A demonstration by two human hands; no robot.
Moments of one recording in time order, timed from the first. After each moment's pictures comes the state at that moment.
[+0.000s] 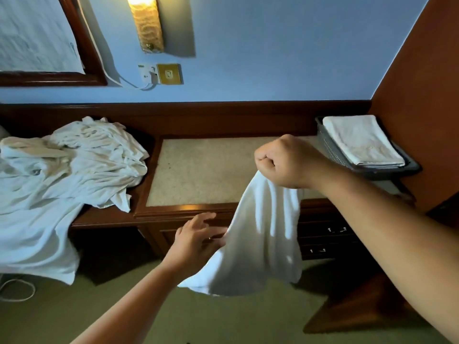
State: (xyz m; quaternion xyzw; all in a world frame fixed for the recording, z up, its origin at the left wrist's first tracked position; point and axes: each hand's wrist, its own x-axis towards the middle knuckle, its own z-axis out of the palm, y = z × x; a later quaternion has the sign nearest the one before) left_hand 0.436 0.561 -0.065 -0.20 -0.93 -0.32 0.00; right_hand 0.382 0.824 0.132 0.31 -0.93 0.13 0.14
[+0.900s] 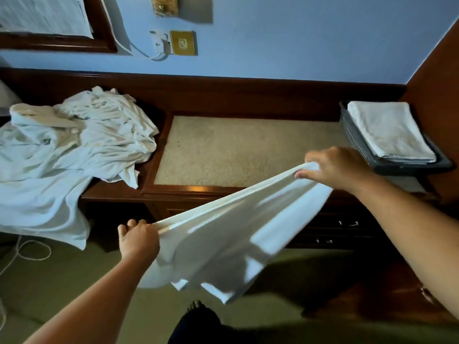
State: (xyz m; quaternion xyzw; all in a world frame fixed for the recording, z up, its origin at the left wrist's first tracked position) left_hand 0.426 0.466 -0.125 0.12 -0.98 0.09 -0.13; right_hand 0.342 0.911 0.047 0.16 -0.98 -0.02 0.09
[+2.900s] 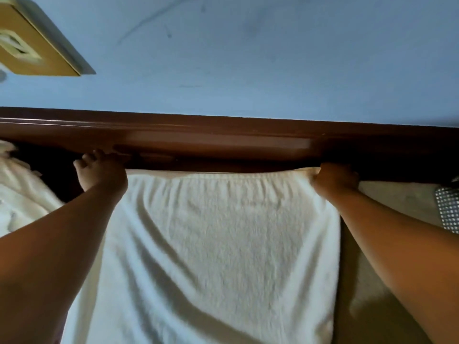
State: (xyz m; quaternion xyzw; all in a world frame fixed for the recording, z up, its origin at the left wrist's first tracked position) left_hand -0.271 0.479 -0.204 0.20 -0.95 0.19 -0.16; right_hand -0.279 0.982 -0.223 -0.19 -0.95 -0.04 -0.23
